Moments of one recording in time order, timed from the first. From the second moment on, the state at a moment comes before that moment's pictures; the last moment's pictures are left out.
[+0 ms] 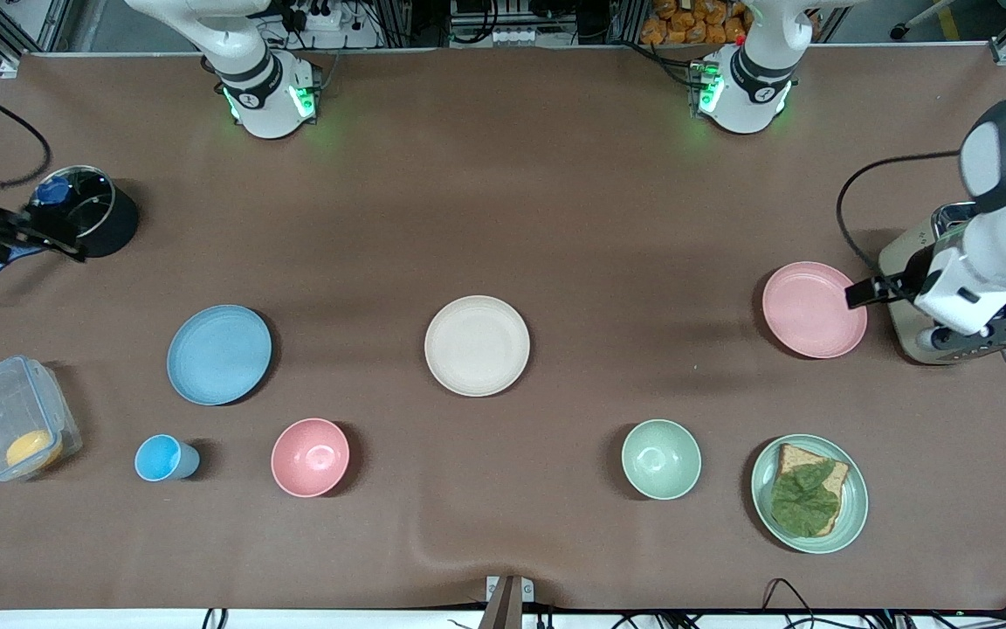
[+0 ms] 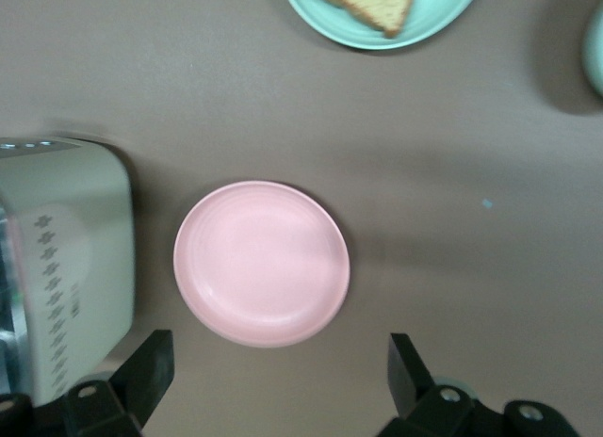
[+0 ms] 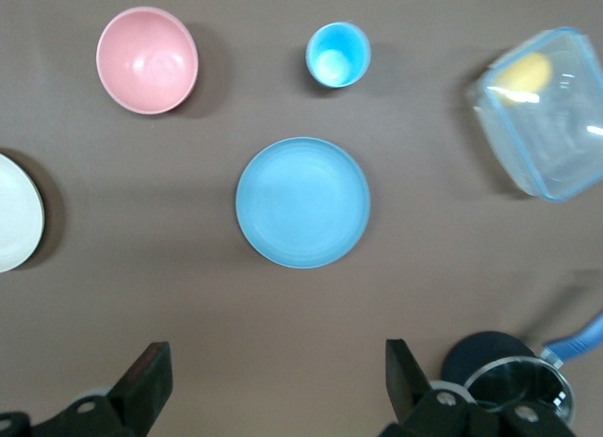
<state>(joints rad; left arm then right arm) 0.06 0.15 -0.04 -1.89 0.05 1.95 -0.17 0.02 0.11 -0.04 -1.52 0.01 1.57 -0.05</state>
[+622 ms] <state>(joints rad) 0.20 0.27 -0.04 -2.17 0.05 2.32 -0.18 -0.03 0.44 -0.06 -1.53 0.00 1.78 -0.08</state>
